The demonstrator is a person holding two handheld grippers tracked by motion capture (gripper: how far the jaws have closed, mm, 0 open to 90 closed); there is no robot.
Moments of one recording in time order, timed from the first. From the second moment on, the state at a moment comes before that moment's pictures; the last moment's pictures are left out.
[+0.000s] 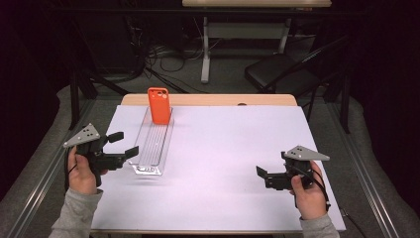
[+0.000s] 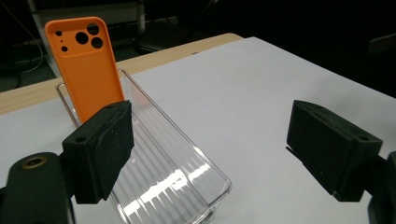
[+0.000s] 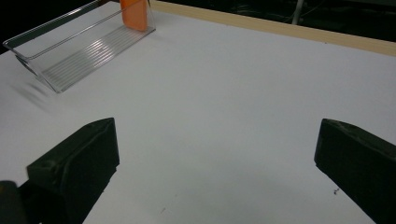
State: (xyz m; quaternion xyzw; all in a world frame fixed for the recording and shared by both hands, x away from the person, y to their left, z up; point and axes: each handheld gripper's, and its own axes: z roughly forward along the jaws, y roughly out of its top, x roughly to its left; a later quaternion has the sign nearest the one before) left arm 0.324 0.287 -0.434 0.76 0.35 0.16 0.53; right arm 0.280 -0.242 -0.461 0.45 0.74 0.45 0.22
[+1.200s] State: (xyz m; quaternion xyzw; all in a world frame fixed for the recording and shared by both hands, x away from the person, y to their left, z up) left arm 0.303 0.284 -0.482 0.76 0.34 0.16 0.52; right arm 0.256 -0.261 -0.499 0.47 0.73 0.44 0.23
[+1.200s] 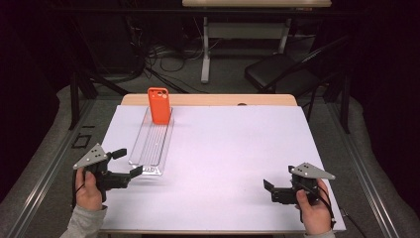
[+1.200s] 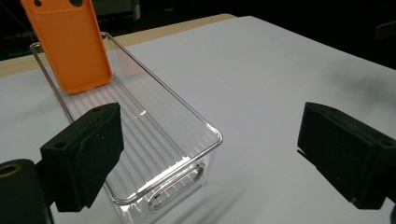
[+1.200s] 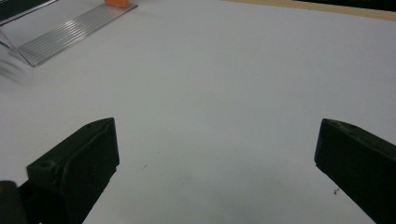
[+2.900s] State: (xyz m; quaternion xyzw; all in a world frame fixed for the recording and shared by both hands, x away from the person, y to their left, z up) left arm 0.305 0.284 -0.506 0.76 0.35 0.15 0.53; right arm 0.262 -0.258 -0.530 0.46 0.74 0.43 0.23
